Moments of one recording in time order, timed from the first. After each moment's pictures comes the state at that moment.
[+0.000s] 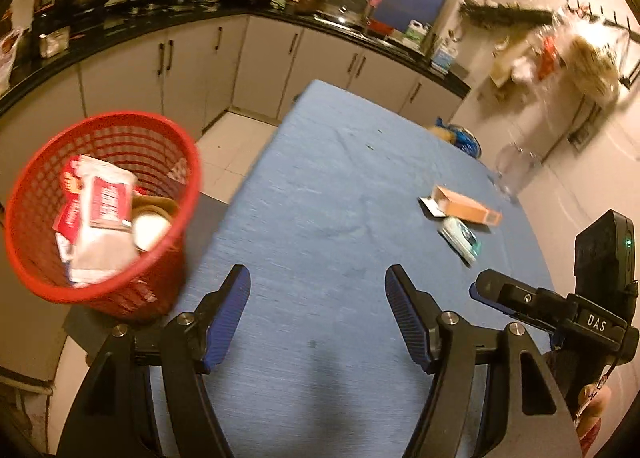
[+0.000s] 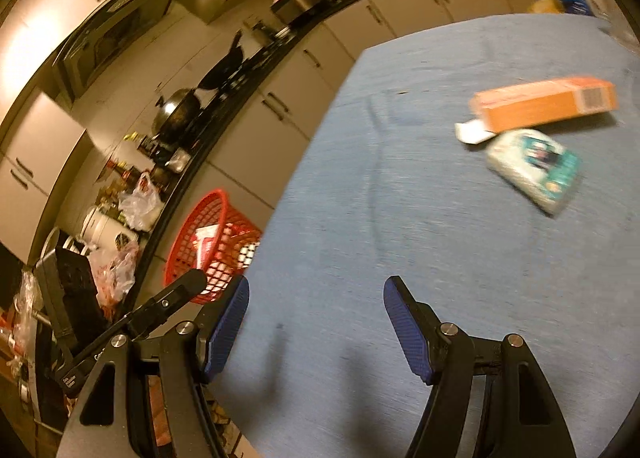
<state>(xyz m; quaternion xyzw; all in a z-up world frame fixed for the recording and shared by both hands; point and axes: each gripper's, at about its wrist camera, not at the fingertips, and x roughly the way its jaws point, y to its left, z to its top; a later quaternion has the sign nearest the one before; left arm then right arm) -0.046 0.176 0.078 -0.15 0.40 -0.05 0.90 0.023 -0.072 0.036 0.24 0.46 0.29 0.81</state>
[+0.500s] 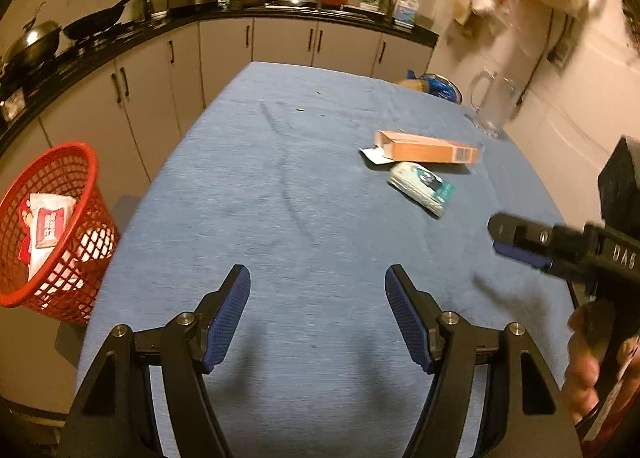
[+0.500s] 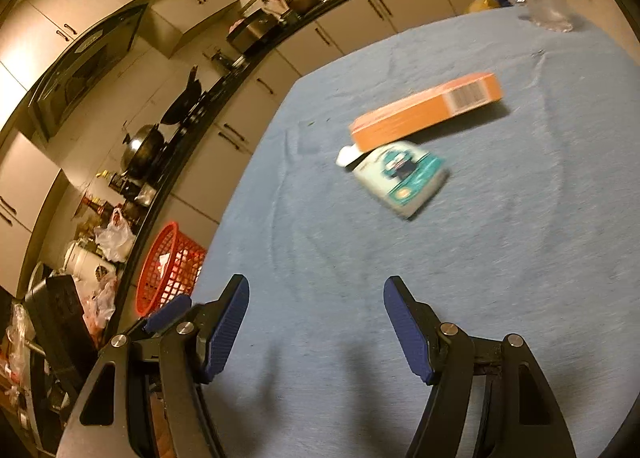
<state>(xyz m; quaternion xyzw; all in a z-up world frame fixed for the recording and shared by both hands) -0.041 0.060 0.066 -0.04 0.42 -0.08 0.91 0.016 -0.171 0.030 0.26 0.45 0.22 0.83</state>
